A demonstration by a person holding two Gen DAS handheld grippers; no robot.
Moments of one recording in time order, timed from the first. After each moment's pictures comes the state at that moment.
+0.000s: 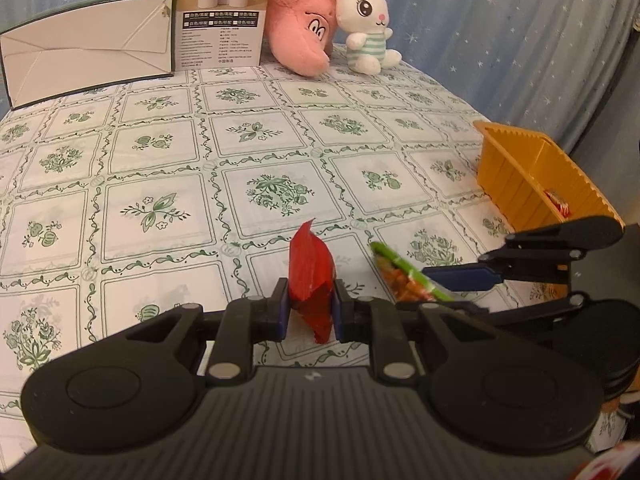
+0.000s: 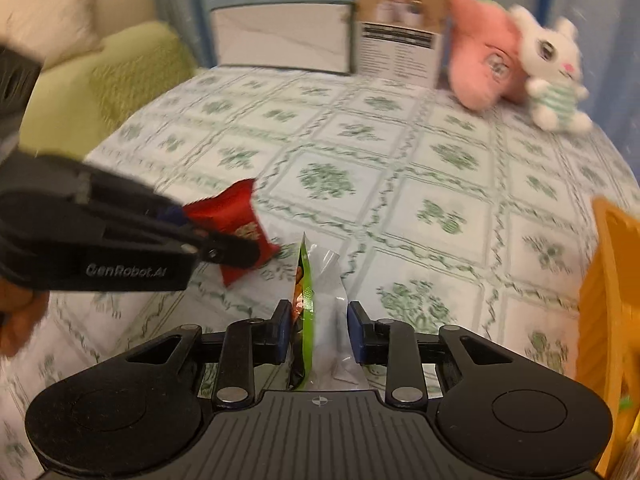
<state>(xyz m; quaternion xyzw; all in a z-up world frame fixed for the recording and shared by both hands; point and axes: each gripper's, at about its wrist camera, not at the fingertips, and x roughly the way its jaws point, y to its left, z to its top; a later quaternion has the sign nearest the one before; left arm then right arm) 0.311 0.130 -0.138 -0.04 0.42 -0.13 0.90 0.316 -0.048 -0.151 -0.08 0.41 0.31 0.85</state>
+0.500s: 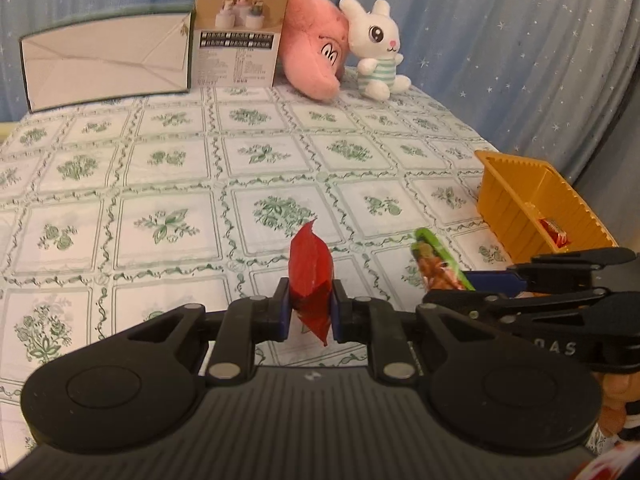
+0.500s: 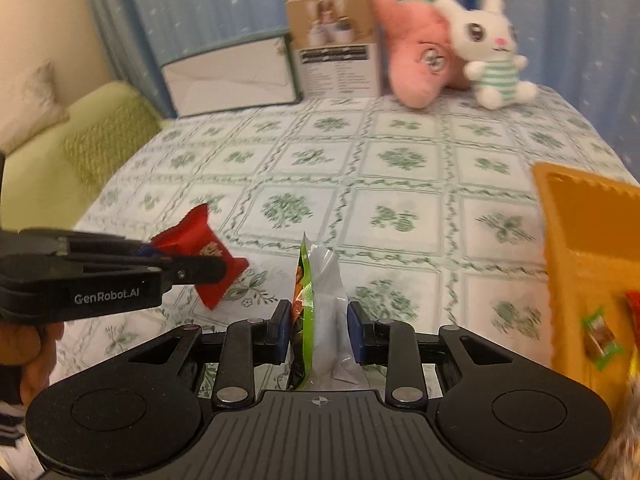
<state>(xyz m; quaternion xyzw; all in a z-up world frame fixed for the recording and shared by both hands) 0.301 0.125 -0.120 -0.06 0.39 -0.11 0.91 0.309 -0.084 -0.124 0.01 0.40 0.27 0.88</state>
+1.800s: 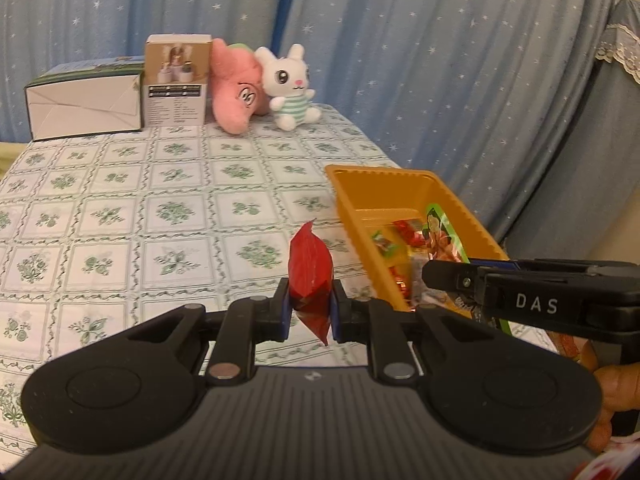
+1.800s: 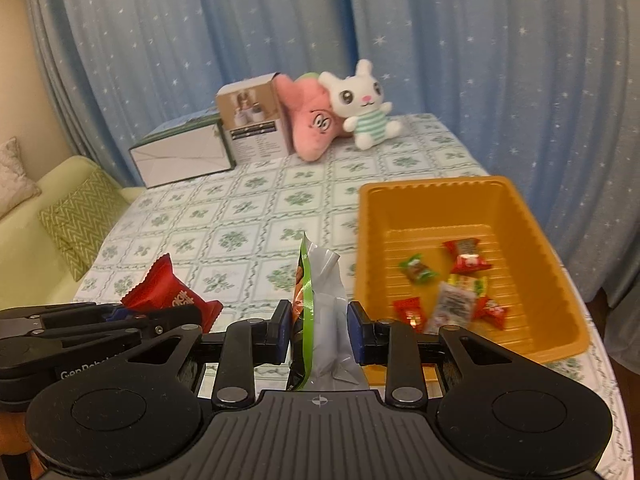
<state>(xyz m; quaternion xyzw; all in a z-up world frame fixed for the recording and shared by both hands) 0.170 -0.005 -0.024 -0.07 0.35 -0.12 0.93 0.183 -0.207 -0.023 0.07 0.36 0.17 0.92</state>
